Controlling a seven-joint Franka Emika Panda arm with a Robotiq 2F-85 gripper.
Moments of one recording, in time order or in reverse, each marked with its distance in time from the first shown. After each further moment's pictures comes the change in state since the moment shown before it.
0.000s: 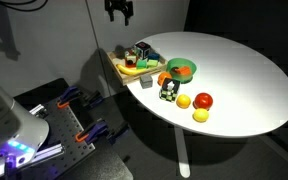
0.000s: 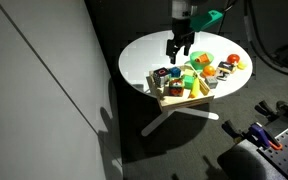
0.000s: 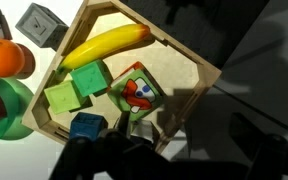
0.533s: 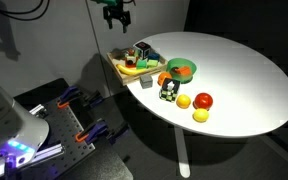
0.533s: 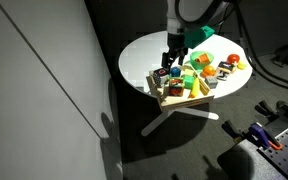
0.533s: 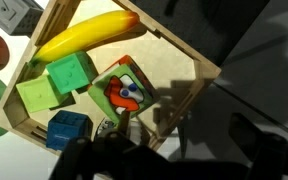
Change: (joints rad) arm 0.040 0.066 -0.003 -0.036 -0.026 0.139 0.025
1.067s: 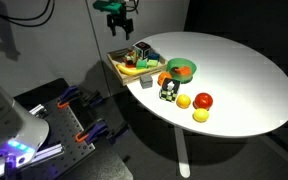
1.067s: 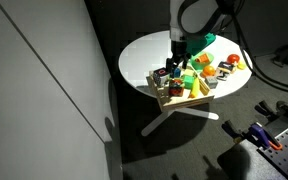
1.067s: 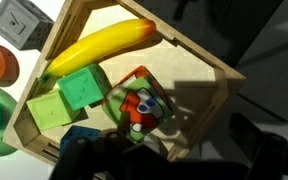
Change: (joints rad) arm 0.003 0.042 -0.034 -0.018 -0.035 0.031 0.034
